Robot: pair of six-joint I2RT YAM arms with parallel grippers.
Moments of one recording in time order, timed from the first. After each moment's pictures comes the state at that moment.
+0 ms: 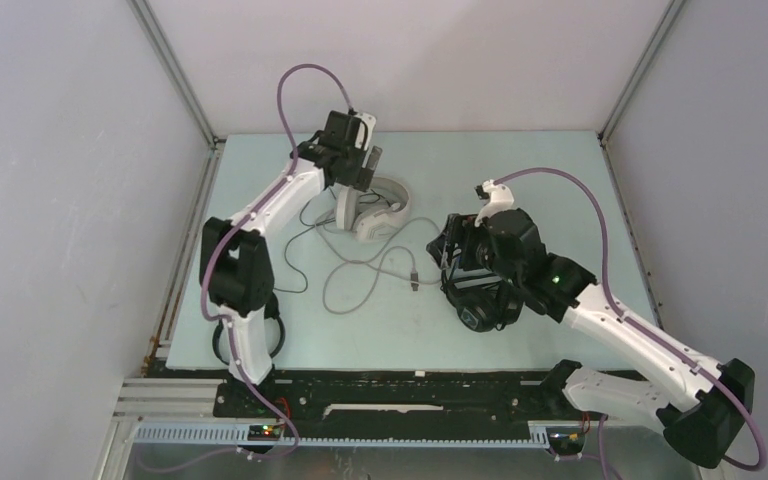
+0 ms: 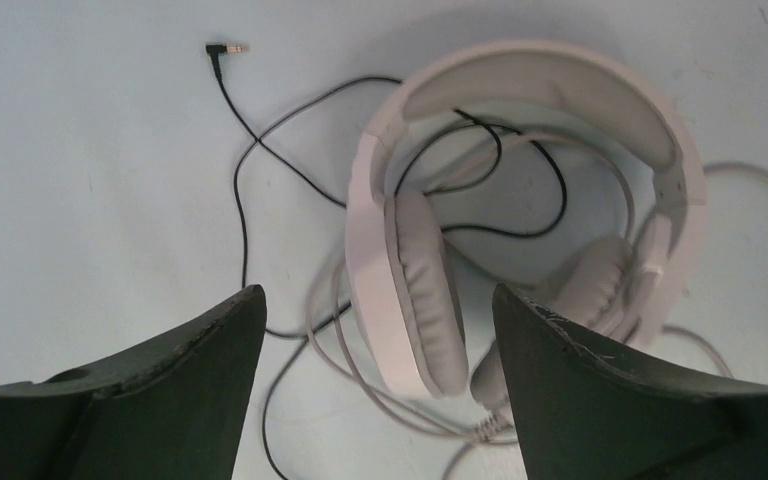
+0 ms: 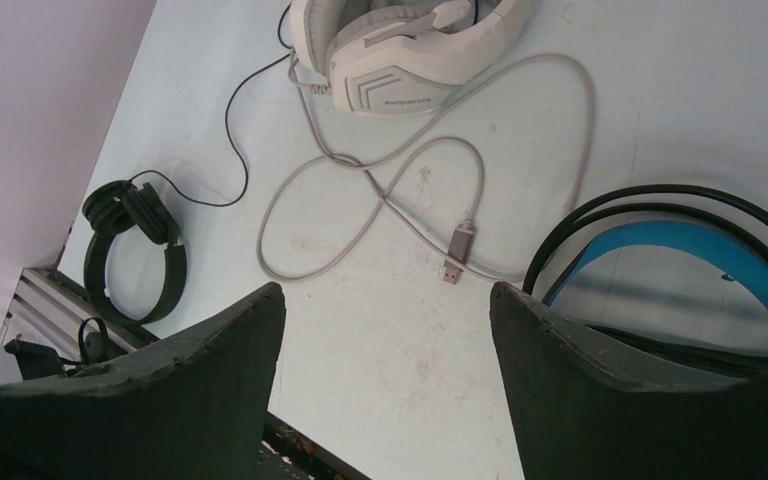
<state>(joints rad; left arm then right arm) -0.42 1.89 1.68 -0.58 -0.18 0.06 0.75 1.03 0.91 -0.33 0.11 0.56</state>
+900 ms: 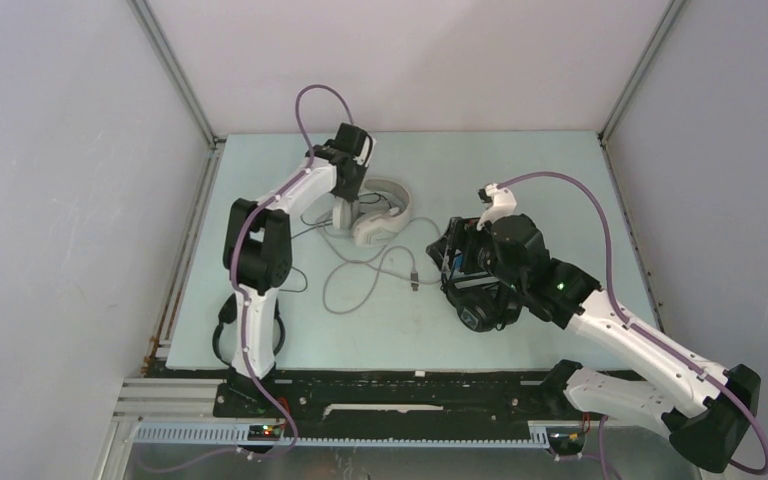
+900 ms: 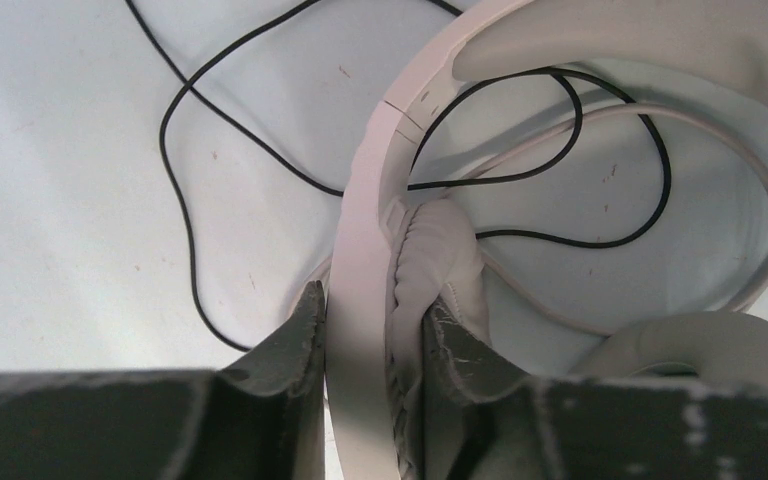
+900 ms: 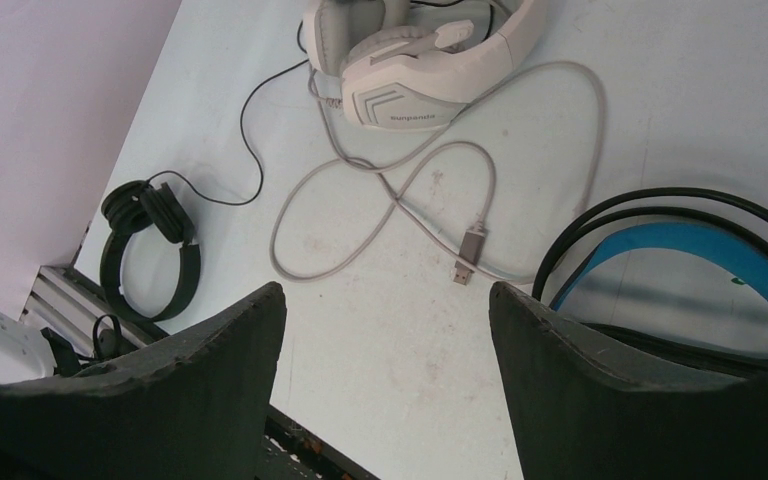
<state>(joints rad) -0.38 2.16 1.83 -0.69 -0.18 0.05 0.77 0.98 0.88 -0.31 0.12 0.57</state>
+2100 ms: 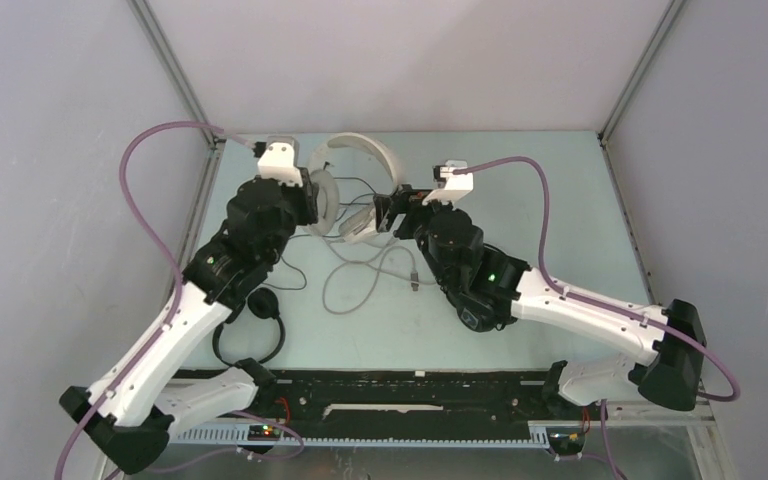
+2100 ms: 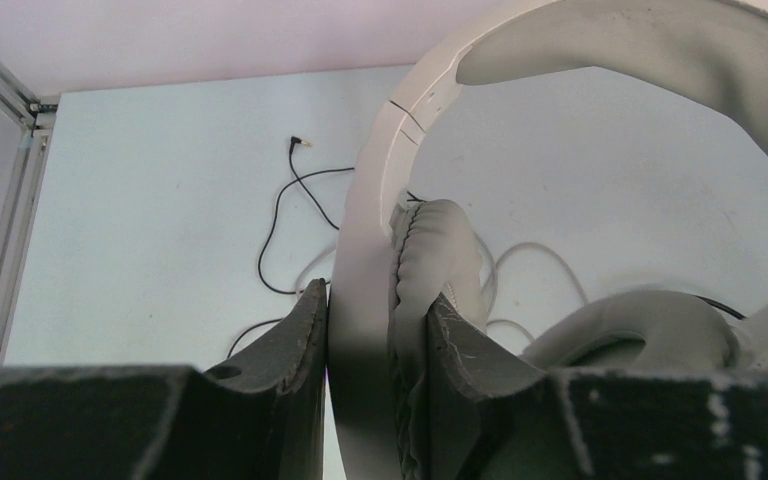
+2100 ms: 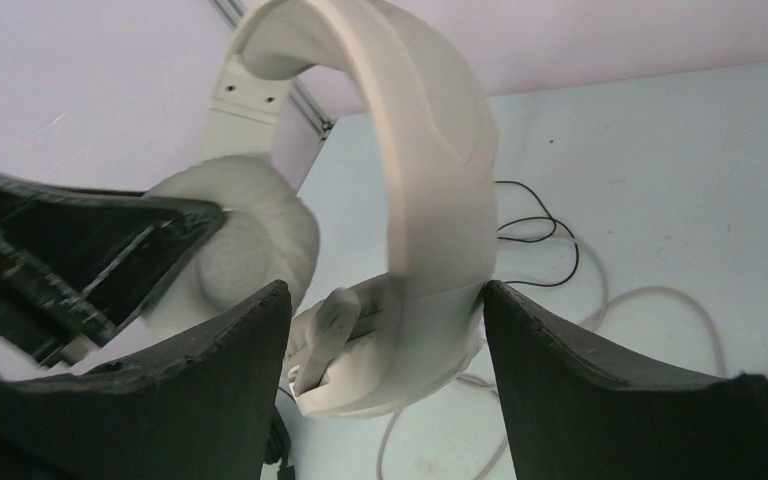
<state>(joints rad) -0.61 1.00 1.17 -0.40 -0.43 -0.17 1.07 1.31 1.12 0.15 0.66 0.51</state>
